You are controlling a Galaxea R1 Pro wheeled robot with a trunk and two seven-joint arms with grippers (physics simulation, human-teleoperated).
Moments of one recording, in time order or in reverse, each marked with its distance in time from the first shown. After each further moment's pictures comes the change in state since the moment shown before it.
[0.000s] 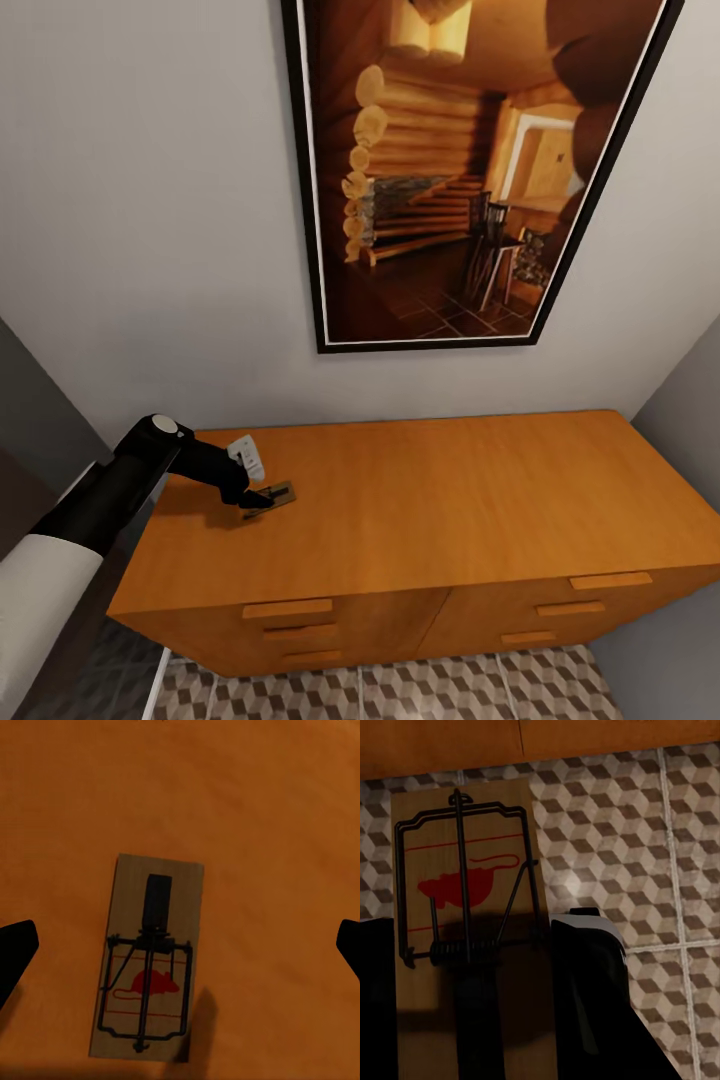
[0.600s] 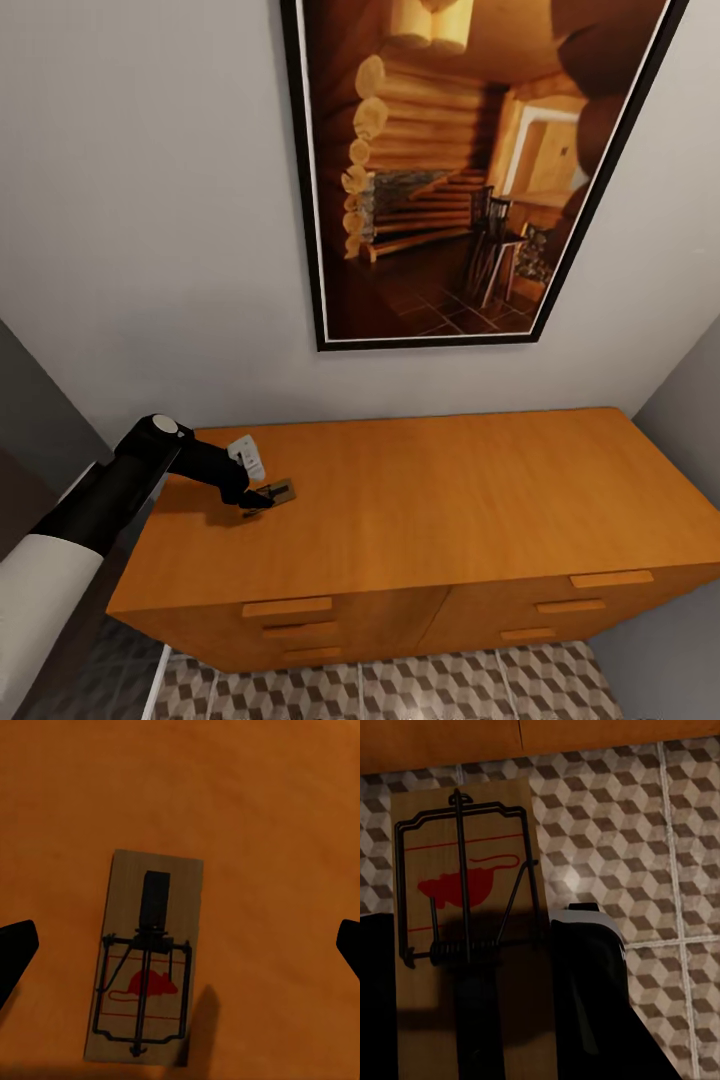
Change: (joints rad) left arm 0.000 -0.001 0.000 0.000 0.000 0.000 0.000; right arm 0.000 -0.001 0.000 0.000 0.000 0.000 0.000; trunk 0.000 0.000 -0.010
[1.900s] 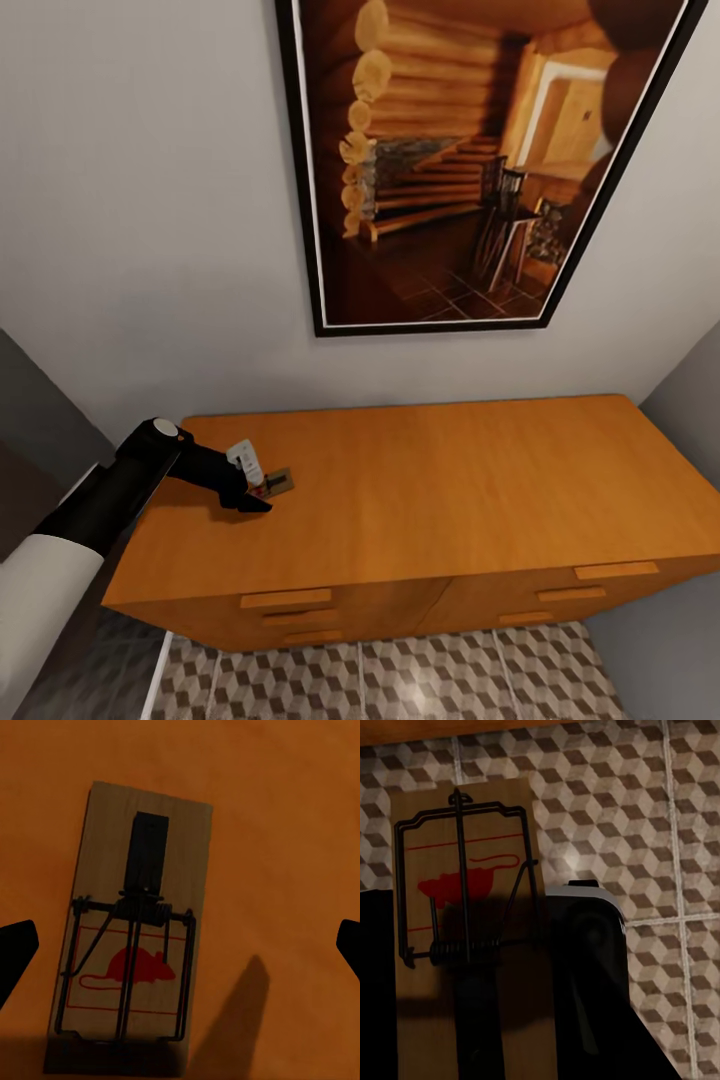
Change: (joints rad) left arm 0.000 0.000 -0.001 0.041 -0.003 -0.004 0.001; right arm 0.000 0.000 0.000 0.000 0.000 0.000 0.000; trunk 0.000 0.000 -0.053
